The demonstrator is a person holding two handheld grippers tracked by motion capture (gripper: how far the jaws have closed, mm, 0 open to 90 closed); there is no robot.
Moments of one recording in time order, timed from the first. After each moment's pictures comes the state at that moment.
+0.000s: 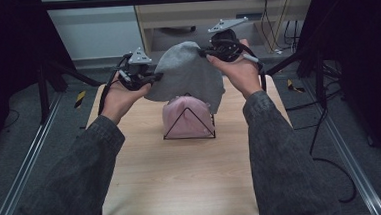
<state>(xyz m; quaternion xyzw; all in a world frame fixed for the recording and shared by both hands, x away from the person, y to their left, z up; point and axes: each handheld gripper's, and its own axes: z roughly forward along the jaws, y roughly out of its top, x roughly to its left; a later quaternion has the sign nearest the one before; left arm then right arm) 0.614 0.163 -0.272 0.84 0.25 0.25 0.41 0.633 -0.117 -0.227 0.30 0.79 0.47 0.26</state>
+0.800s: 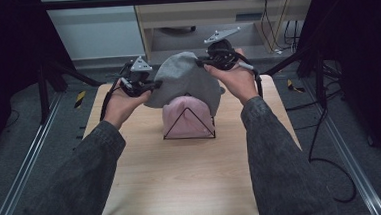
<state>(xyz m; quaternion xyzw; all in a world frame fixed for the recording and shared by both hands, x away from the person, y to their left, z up) 0.620 0.167 -0.300 0.85 0.26 0.24 0.40 0.637 -0.111 -0.255 0.30 0.80 0.45 0.24</state>
